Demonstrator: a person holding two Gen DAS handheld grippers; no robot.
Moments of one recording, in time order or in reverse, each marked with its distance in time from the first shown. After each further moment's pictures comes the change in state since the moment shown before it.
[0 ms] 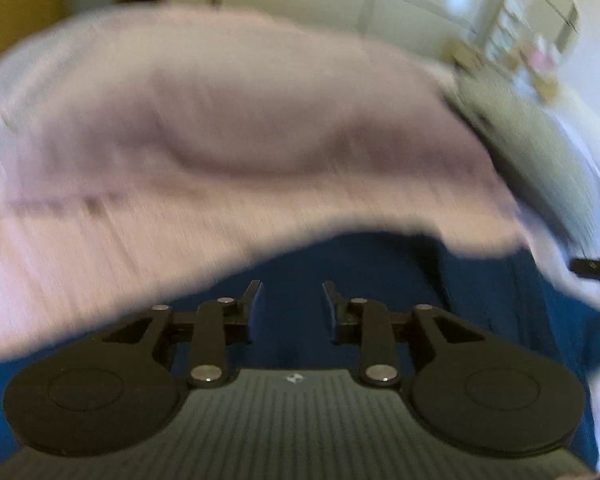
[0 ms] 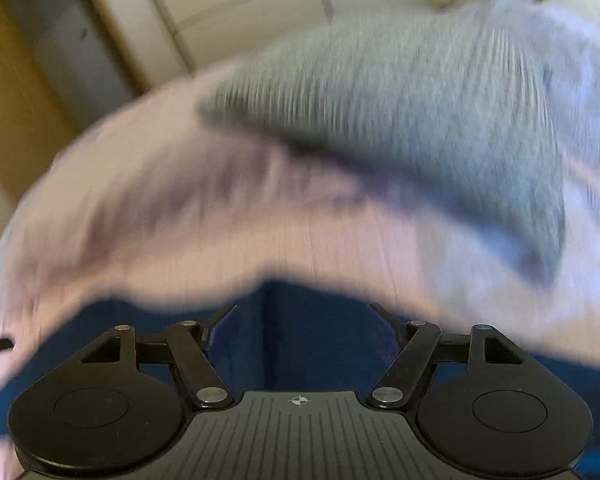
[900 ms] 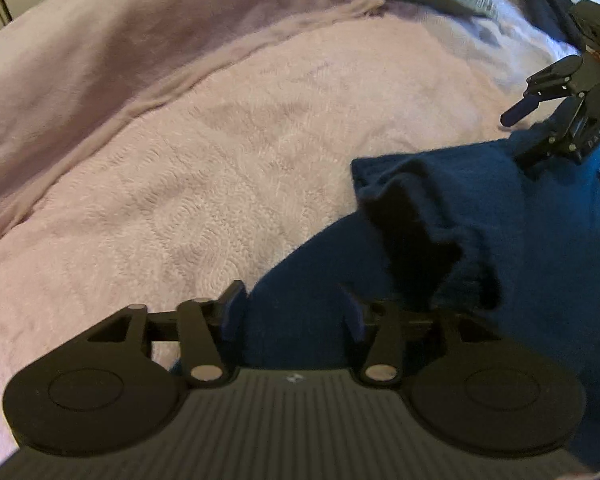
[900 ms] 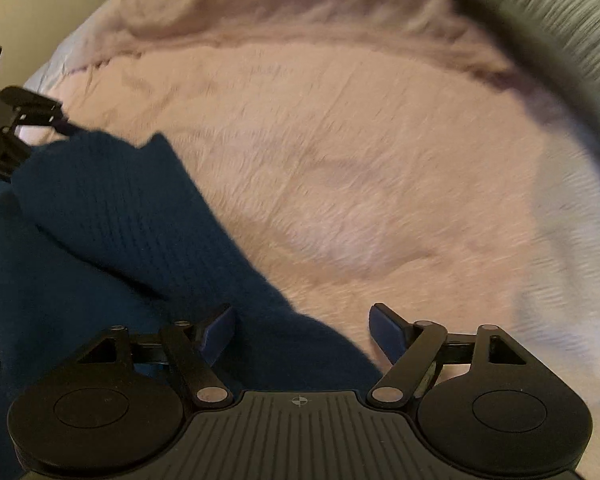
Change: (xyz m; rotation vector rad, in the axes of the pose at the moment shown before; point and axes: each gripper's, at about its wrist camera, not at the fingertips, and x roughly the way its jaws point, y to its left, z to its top) left arm 0.093 -0.047 -0.012 0.611 0.235 -0.148; right arm 0.048 0.020 -0.053 -0.480 0.361 0.164
